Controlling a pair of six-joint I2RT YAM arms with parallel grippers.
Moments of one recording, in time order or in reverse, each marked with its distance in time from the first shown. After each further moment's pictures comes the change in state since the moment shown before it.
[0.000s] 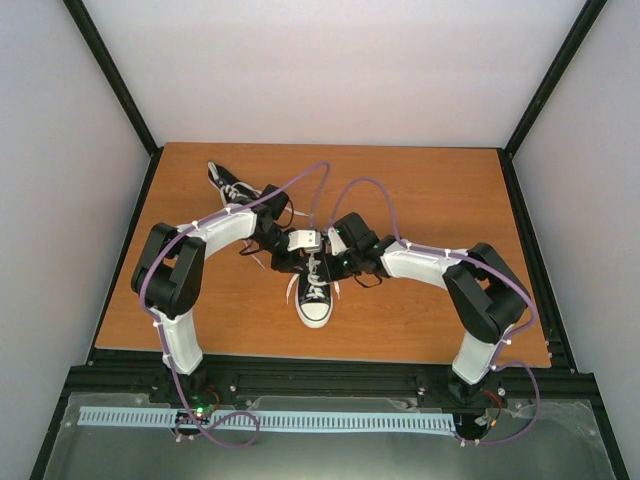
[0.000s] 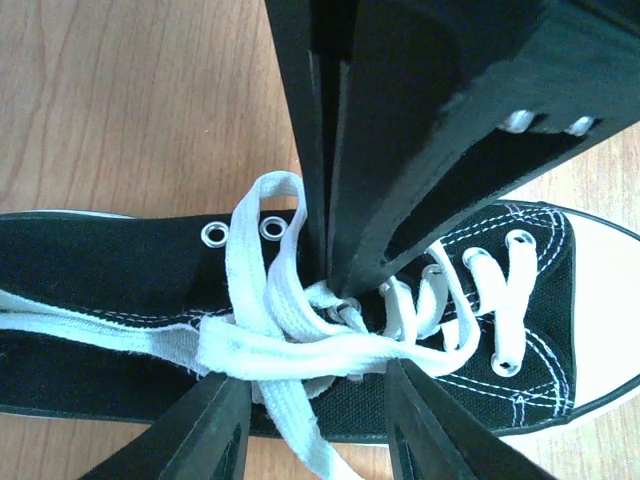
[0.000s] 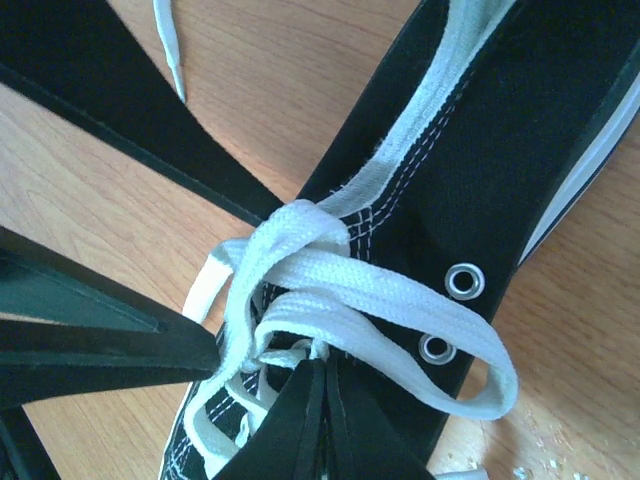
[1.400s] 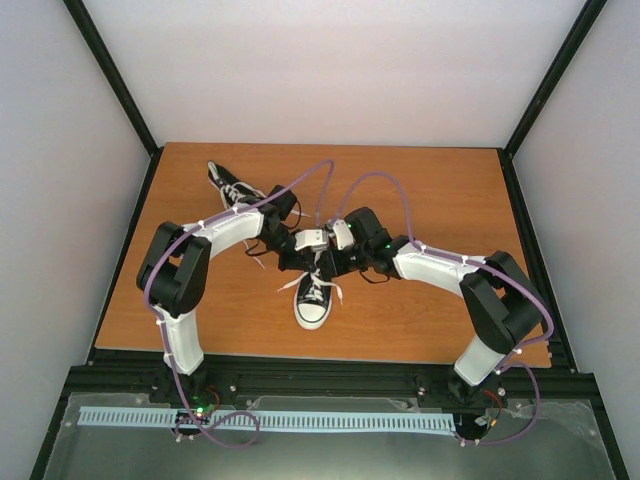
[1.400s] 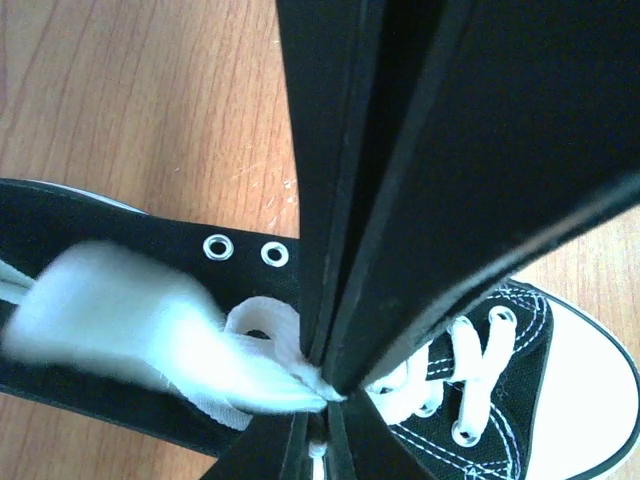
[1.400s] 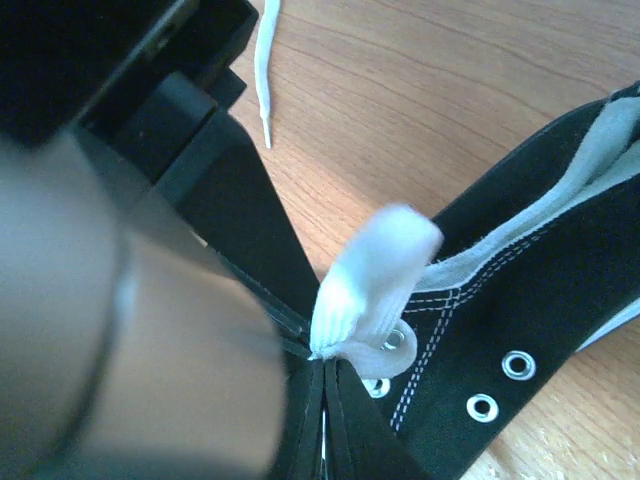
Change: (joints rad) left arm -0.041 0.027 0.037 -0.016 0.029 -0.107; right arm -0.034 -0.097 -0.047 0.068 -0.083 -0.067
